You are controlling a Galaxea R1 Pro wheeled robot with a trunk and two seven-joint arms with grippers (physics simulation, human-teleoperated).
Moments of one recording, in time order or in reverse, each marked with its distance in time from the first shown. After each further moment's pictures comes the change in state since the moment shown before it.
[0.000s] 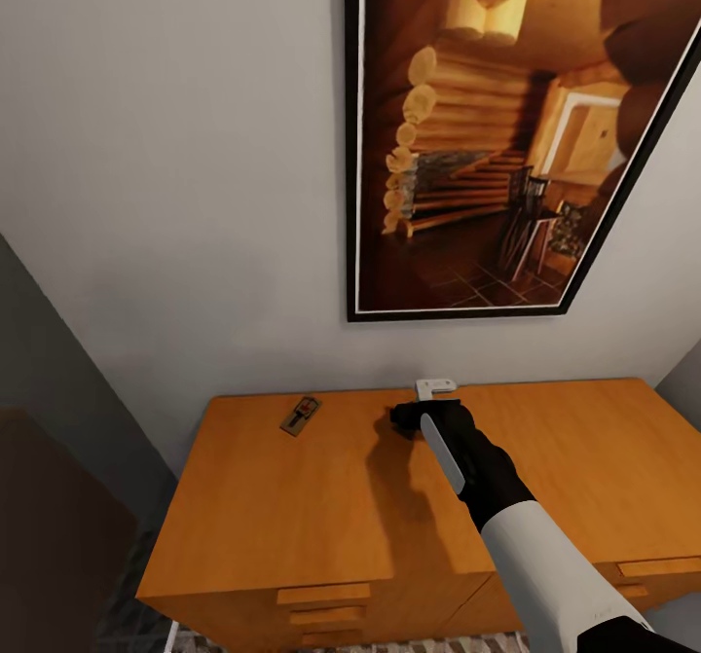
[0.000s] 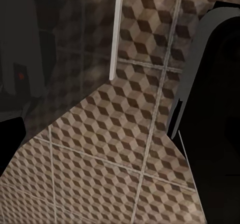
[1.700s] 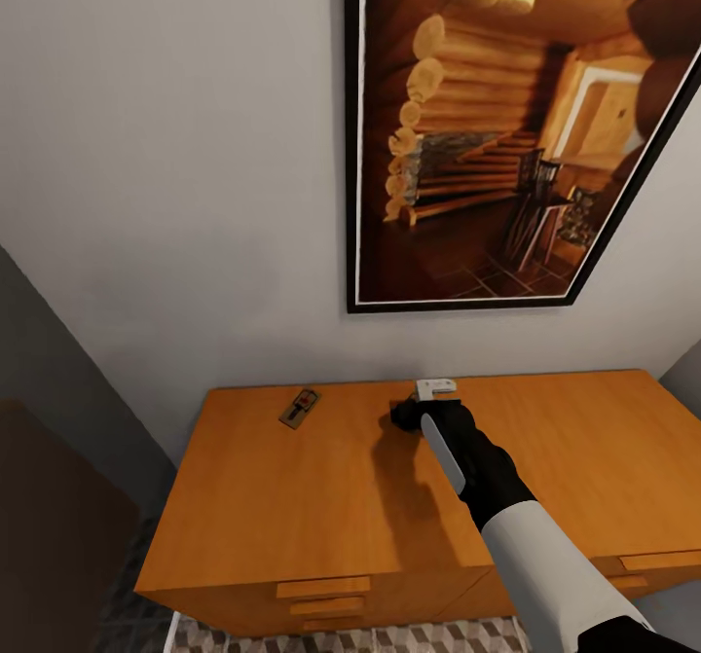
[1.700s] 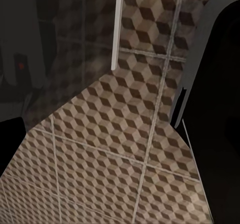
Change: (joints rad) left arm 0.000 0.000 0.001 0.000 0.000 0.000 0.000; right arm -0.001 -0.002 0.000 0.001 0.001 0.000 0.004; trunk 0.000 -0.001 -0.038
